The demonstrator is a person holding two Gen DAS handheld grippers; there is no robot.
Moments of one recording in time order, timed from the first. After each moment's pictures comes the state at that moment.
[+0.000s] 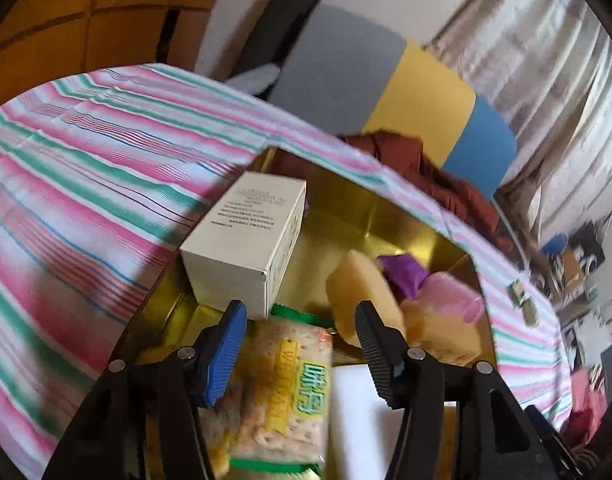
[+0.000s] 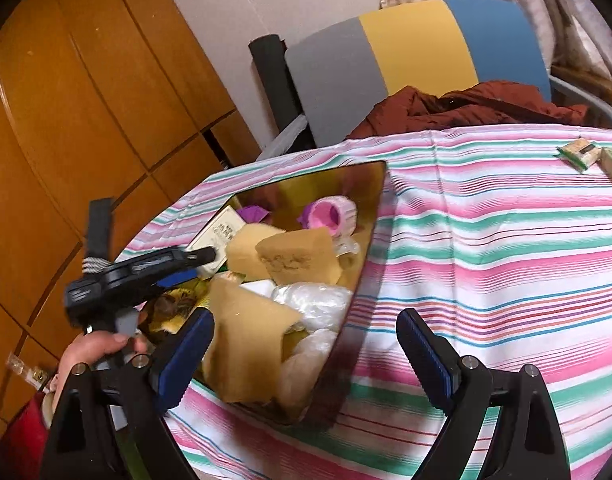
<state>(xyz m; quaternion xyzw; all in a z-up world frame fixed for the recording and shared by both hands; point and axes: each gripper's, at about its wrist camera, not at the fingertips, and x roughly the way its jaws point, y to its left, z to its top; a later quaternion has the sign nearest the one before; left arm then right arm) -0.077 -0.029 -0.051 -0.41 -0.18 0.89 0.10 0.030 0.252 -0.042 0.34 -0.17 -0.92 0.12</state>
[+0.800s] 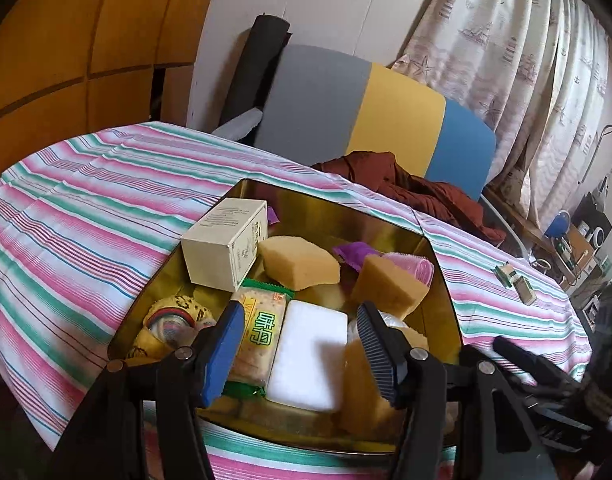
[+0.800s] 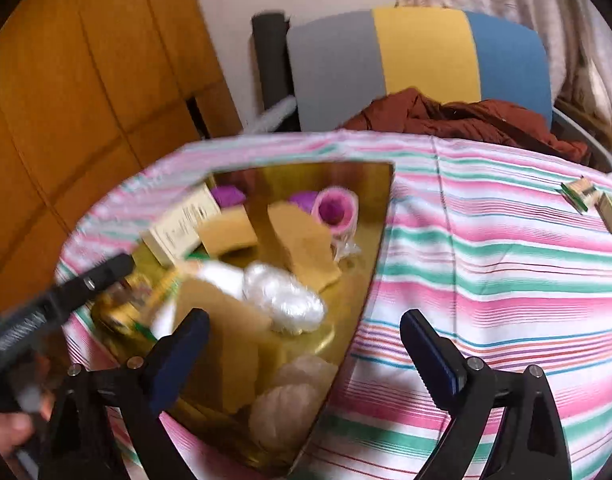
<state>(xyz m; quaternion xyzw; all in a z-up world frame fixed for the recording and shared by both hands) -0.007 0.005 -0.014 -0.35 -0.11 0.93 0.09 -0.001 0.230 -0.044 0.36 -0.10 -0.92 0.09</state>
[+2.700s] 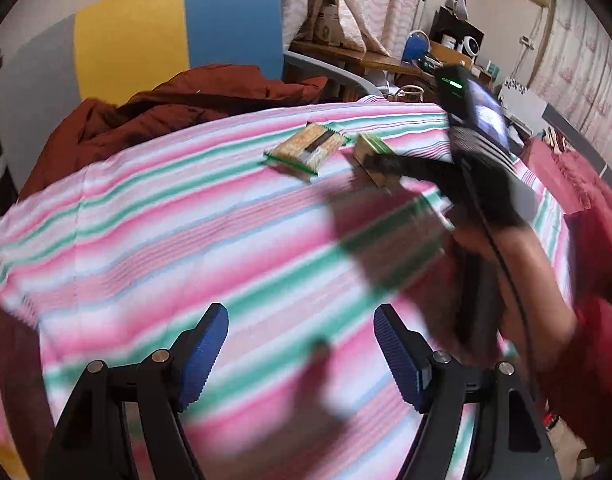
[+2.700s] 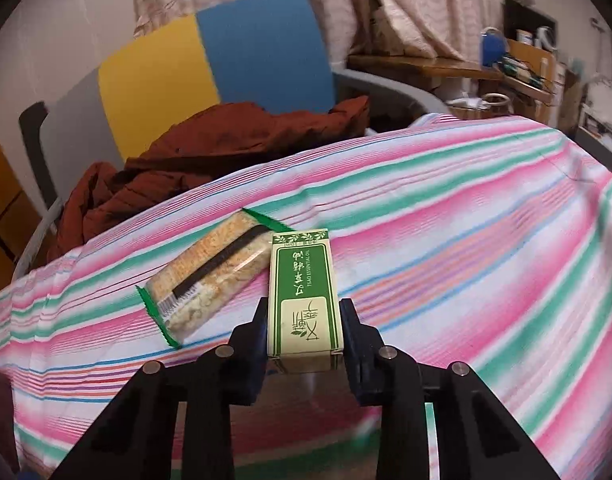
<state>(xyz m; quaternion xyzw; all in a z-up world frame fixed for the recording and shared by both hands) -0.074 0.394 -0.052 -0.43 0.14 0.81 0.38 -0.101 0.637 -0.095 0.36 -0.18 -0.89 -0.21</state>
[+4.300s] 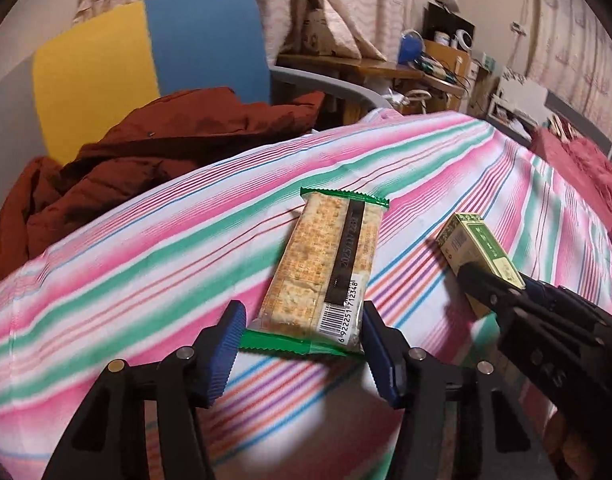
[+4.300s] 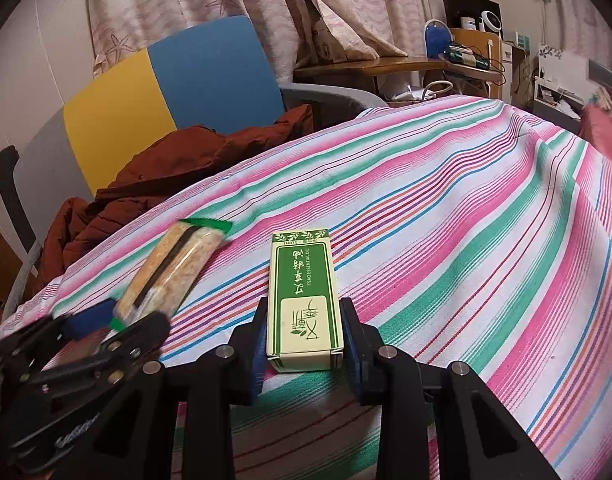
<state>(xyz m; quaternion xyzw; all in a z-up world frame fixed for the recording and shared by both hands) -0.152 0.493 -0.083 -0.38 0.16 0.83 0.38 -0.053 0.640 -0.101 0.32 -0.22 -0.88 -0.28</state>
